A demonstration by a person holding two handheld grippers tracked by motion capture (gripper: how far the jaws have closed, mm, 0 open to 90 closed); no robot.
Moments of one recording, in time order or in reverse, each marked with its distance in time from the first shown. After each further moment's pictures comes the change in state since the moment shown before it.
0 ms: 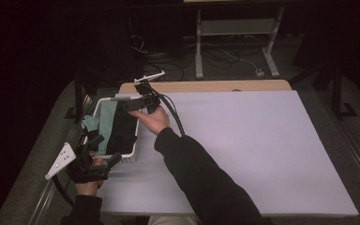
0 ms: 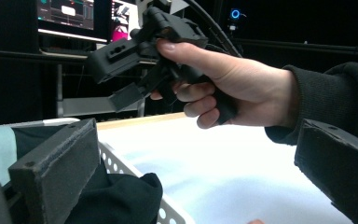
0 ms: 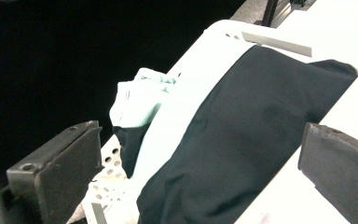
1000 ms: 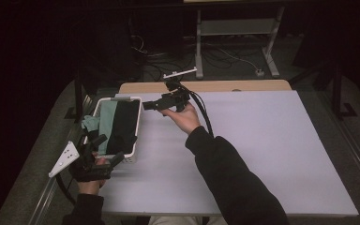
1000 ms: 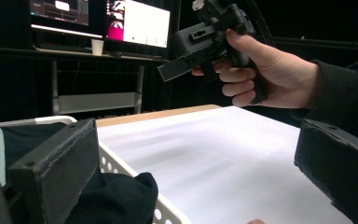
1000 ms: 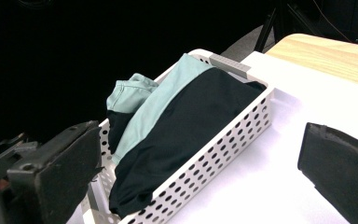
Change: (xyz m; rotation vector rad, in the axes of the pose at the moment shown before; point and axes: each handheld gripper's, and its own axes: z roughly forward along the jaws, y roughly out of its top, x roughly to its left) left arm -0.001 -0.001 0.006 0.016 -0.012 -0.002; right arm -0.030 -0.018 -0.084 -0.121 0.001 -0.140
